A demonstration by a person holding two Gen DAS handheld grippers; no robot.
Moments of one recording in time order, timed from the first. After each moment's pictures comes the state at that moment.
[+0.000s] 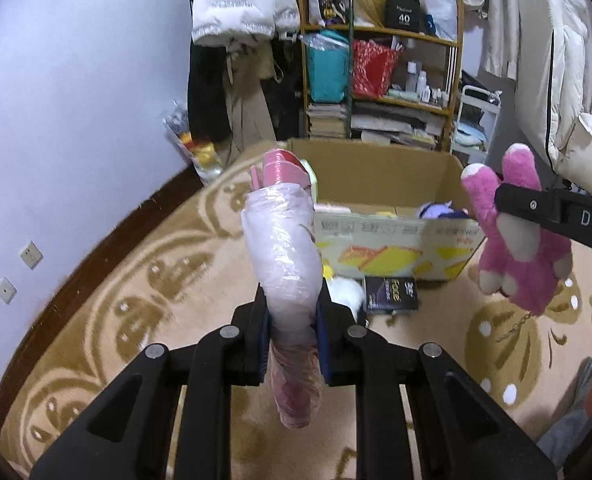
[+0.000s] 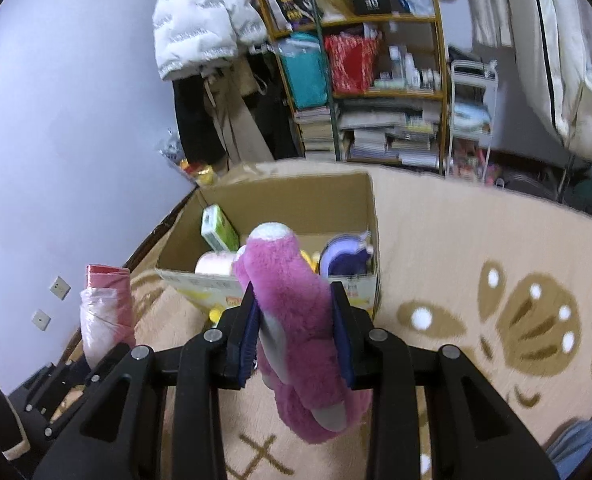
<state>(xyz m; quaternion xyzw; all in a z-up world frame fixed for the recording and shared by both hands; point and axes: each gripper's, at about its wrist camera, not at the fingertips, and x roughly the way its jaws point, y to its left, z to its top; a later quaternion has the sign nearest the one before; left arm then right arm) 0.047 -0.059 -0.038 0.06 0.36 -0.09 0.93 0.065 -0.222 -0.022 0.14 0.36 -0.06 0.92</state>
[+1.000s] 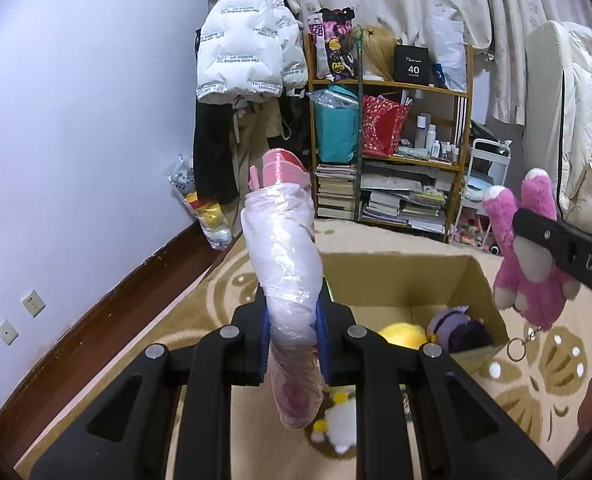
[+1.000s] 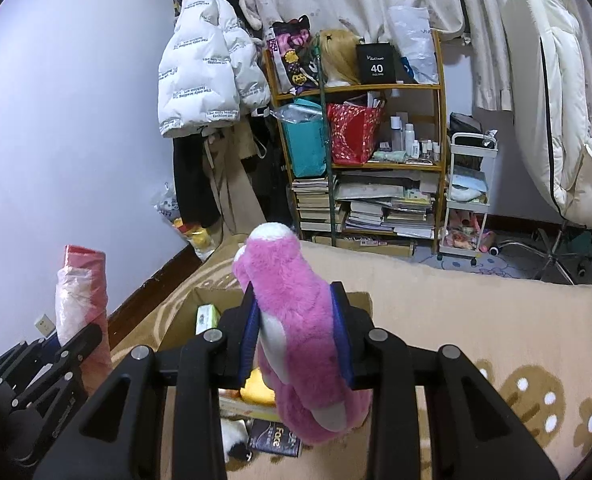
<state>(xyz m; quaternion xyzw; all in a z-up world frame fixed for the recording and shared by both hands) 0.131 -0.071 0.021 0.06 0.27 -0.08 0.96 0.119 -0.236 0.027 0.11 0.27 -0.08 0.95</state>
